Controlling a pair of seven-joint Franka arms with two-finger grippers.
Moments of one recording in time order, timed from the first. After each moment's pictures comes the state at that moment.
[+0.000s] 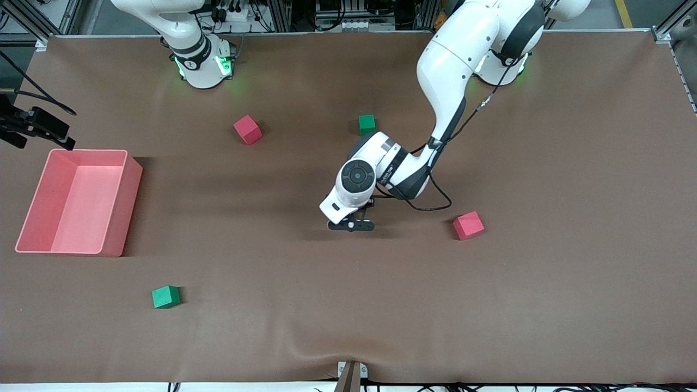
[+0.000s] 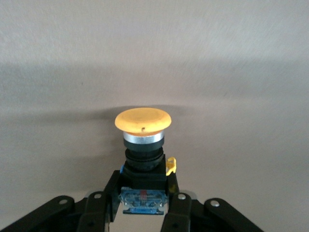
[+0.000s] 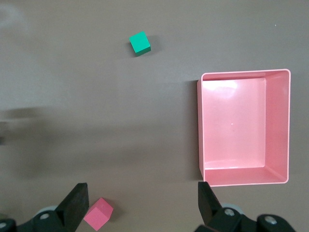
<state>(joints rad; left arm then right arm) -0.74 0.96 -0.04 -1.19 -0.15 2.15 -0.70 0.03 -0.04 -0.09 -1.58 0.01 1.57 0.01</state>
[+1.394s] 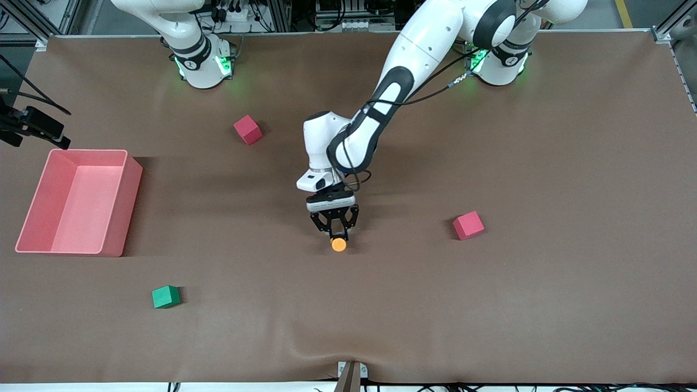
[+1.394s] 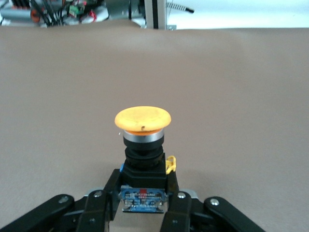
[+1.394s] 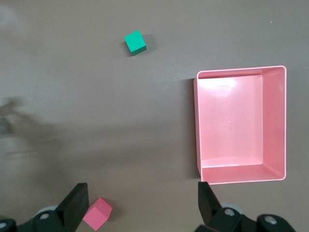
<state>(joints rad) -0.97 1.04 0.13 -1.24 1.10 2.43 -1.83 0.02 -0.04 -0.10 -1.58 0.01 1.57 0.01</state>
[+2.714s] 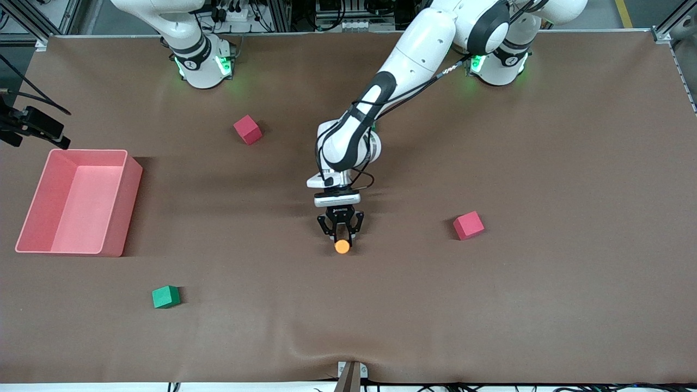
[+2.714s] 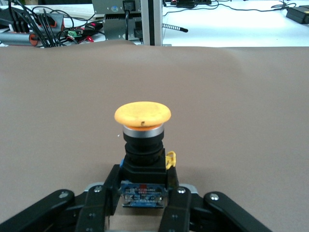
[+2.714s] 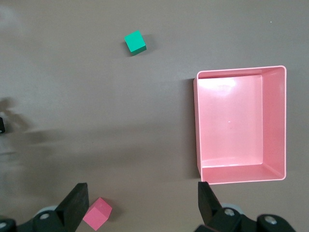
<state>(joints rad) -0.98 1.08 0.14 -1.28 1.44 2.42 -2.16 0.02 -0.04 -0.10 -1.58 0.01 1.57 0.01</state>
